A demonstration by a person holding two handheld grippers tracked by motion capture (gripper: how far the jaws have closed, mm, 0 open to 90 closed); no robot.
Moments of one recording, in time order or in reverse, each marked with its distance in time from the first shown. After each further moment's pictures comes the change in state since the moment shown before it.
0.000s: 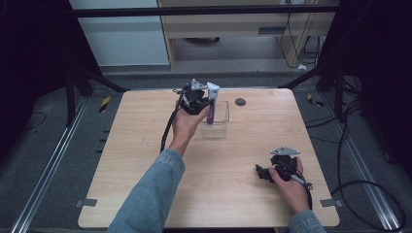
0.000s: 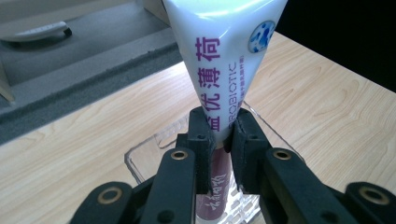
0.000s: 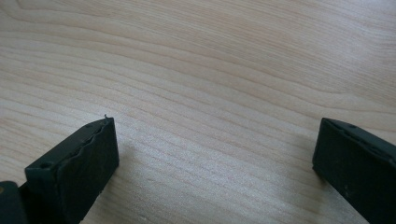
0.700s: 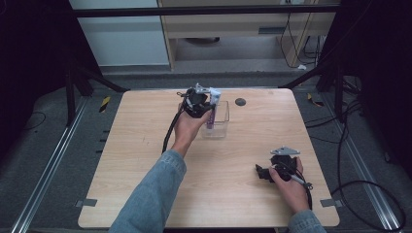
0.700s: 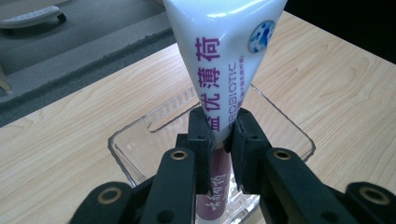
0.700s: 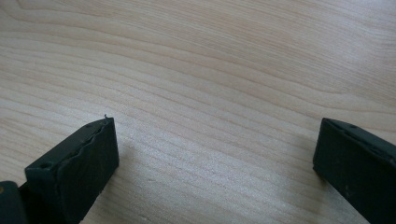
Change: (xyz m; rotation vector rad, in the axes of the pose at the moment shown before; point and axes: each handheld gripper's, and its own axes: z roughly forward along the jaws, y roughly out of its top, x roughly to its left) left arm -0.004 -0.009 0.015 0.063 0.002 0.023; right arm 0.000 0.000 0.000 0.000 0.001 0.000
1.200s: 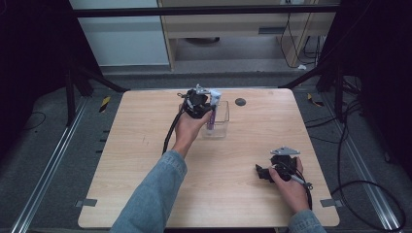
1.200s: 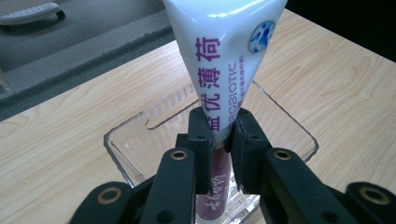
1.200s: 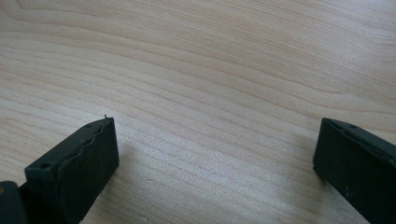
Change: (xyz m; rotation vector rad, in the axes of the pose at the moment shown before) left arm 0.000 -0.003 0.004 0.007 -0.003 -0.009; right arm 0.000 0.000 0.000 0.000 0.000 0.000
